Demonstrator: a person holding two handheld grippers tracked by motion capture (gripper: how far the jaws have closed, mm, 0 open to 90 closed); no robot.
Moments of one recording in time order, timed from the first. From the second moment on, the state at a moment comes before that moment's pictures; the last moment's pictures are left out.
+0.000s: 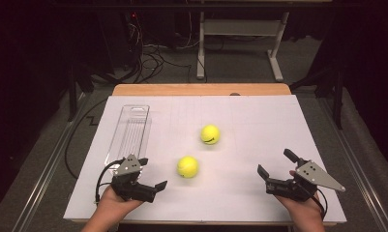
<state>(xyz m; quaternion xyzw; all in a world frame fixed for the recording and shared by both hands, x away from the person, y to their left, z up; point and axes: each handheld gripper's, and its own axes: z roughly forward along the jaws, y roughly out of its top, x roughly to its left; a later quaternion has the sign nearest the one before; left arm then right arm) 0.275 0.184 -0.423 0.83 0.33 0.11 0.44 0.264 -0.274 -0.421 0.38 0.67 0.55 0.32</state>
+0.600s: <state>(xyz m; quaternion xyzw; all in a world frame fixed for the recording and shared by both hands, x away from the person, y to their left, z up) 0.273 0.170 -0.429 0.86 0.32 0.10 0.38 0.264 -0.275 -0.420 0.38 0.67 0.55 0.32</state>
